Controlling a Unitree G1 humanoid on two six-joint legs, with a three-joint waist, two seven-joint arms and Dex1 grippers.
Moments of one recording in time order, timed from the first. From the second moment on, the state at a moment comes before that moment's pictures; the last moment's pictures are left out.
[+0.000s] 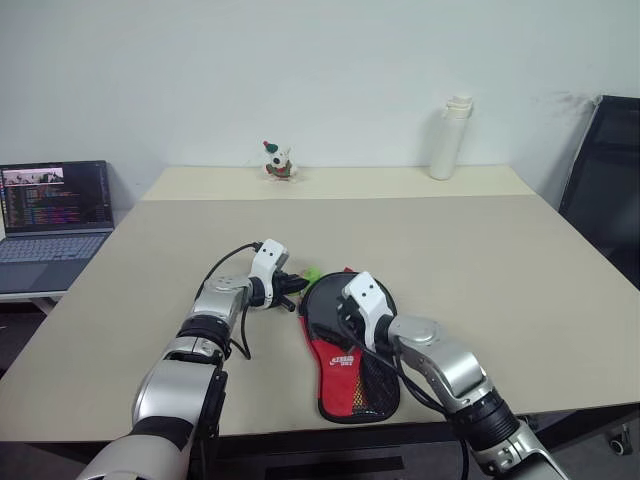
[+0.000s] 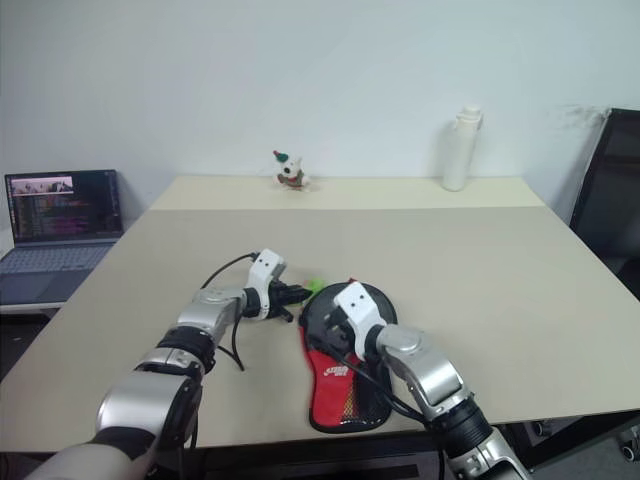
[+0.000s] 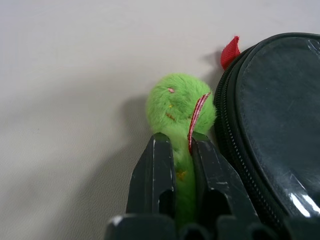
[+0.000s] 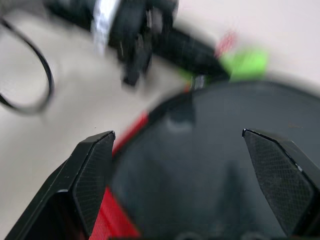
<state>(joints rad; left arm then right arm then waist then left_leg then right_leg) -0.99 0.39 -0.01 1.13 -0.05 0.13 -0.86 -0.53 -0.14 0.38 0.05 0.13 0.62 0.46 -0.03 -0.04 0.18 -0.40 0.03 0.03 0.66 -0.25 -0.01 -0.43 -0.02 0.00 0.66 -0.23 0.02</state>
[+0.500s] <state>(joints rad) -1.17 0.35 -0.19 1.32 0.22 -0.04 -0.60 -0.48 -0.14 0.36 0.01 0.09 0.65 0.41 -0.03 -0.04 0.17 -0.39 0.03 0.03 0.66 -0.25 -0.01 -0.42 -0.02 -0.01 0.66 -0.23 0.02</state>
